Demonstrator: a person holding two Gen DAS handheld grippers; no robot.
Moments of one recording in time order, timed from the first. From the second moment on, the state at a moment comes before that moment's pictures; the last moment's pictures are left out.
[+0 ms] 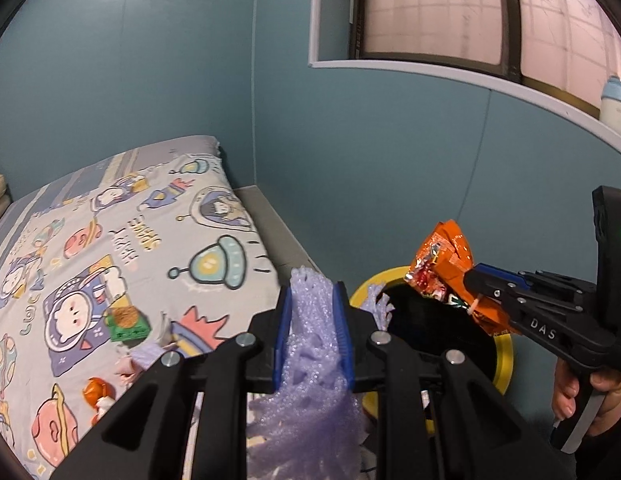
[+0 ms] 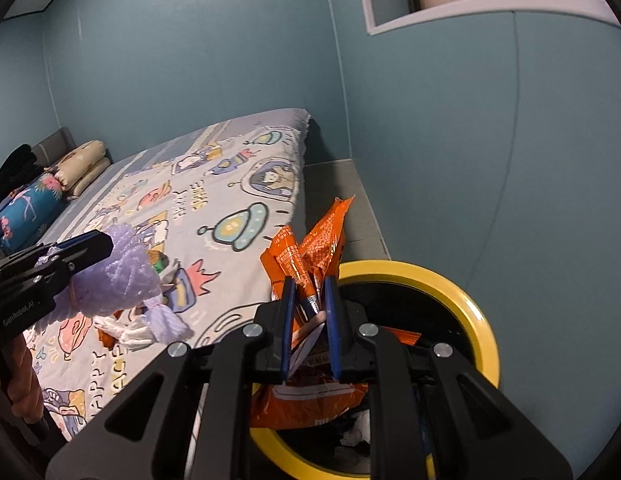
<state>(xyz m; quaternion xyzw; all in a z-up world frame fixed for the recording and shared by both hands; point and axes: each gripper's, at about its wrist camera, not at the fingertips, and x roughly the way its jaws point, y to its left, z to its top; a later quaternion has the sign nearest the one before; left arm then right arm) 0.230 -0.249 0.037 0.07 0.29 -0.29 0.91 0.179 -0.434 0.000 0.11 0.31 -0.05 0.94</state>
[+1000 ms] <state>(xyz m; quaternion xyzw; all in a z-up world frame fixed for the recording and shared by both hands) 0.259 -0.342 -0.037 0.04 0.40 -0.33 0.86 0.176 -0.500 -0.054 0.17 0.37 -0.12 0.91</state>
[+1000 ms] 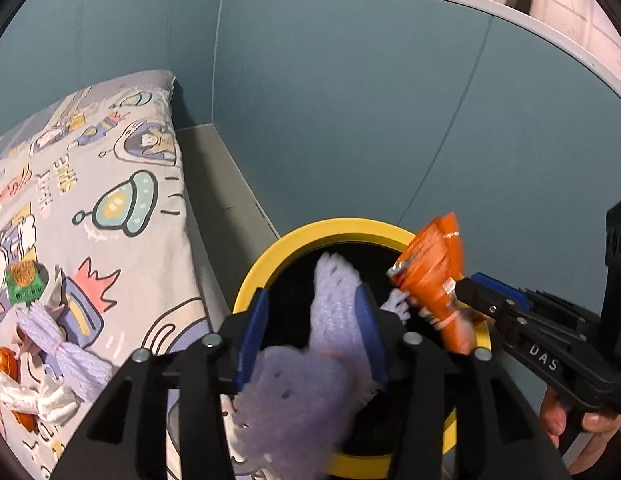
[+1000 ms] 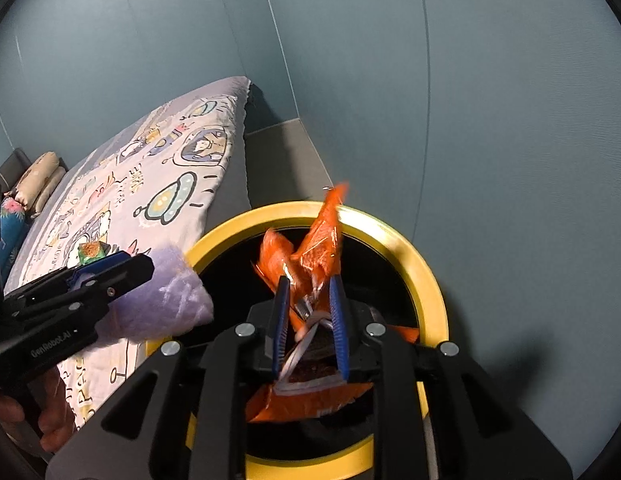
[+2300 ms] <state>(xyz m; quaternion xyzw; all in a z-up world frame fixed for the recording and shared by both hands) 0.320 -0.049 -0.017 -0.02 0.38 -0.06 0.92 0.254 -0.281 -0.022 0.08 0.38 0.07 0.92</state>
